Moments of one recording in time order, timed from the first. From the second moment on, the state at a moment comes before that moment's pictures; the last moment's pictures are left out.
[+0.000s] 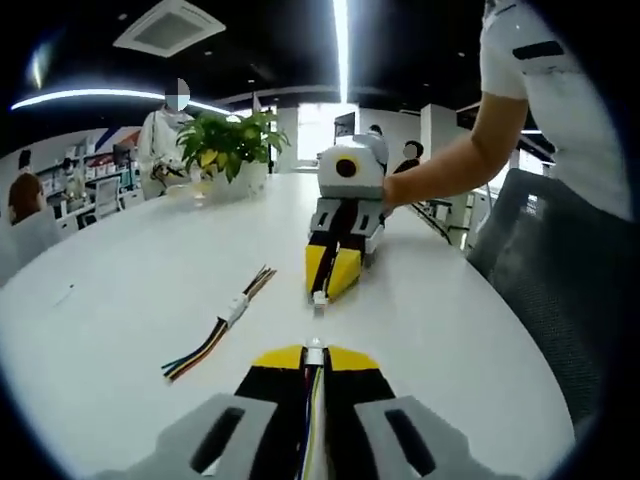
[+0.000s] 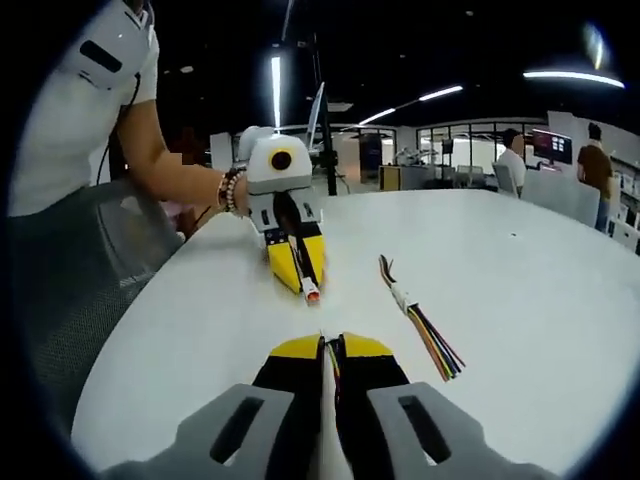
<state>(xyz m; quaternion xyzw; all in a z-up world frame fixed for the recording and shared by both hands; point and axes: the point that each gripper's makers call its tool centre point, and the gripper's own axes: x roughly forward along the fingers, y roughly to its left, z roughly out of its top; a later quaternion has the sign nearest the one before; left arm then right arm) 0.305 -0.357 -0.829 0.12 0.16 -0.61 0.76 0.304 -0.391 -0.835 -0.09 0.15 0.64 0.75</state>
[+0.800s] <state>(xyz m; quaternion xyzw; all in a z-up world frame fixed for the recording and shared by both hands) 0.307 -0.360 -0.790 0.15 0.12 -0.63 0.76 0.305 -0.380 -0.790 -0.11 0.11 0.59 0.79</state>
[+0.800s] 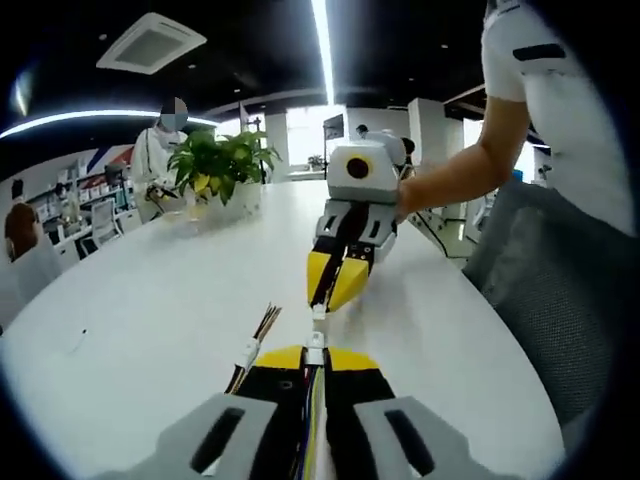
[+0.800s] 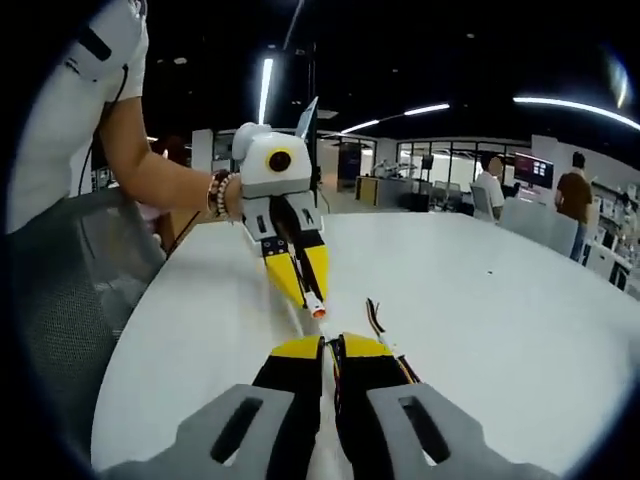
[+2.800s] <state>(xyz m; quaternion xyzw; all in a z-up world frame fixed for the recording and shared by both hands) 0.311 -0.369 -0.803 0.18 0.14 -0.64 0.74 0.308 -0.367 -0.805 -0.13 0.13 0.59 0.79</state>
